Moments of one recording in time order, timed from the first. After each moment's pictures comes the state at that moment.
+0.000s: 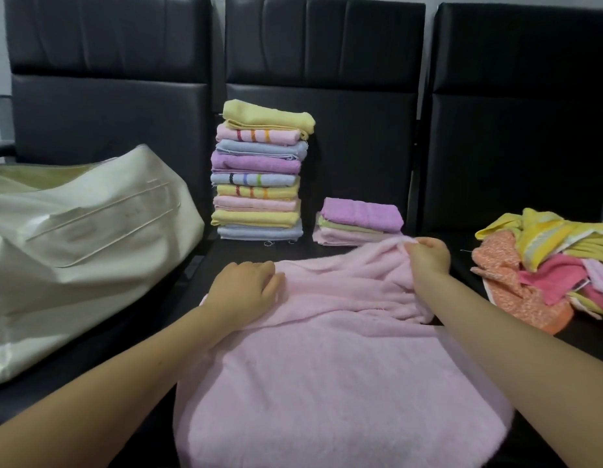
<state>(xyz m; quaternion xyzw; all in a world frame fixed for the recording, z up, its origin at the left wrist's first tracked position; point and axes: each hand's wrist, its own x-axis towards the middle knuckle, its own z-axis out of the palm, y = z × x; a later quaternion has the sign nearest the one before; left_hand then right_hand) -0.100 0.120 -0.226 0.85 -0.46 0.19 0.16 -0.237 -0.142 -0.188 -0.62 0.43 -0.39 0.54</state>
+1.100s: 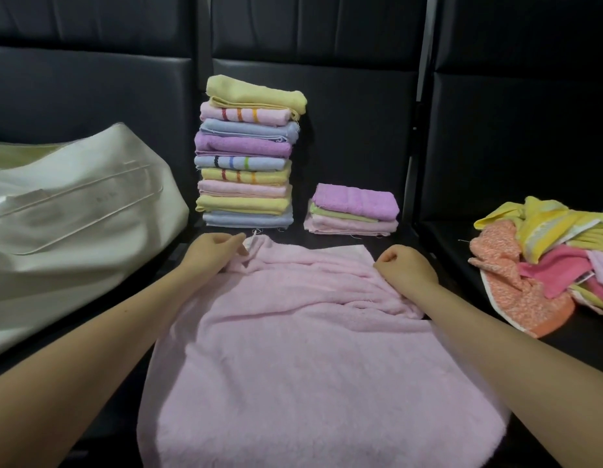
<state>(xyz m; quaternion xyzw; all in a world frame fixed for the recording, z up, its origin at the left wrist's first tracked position) -0.052 0.115 -0.219 0.84 -0.23 -0.06 0.48 -0.242 -0.148 -0.218 -0.88 0.36 -0.19 0.26</state>
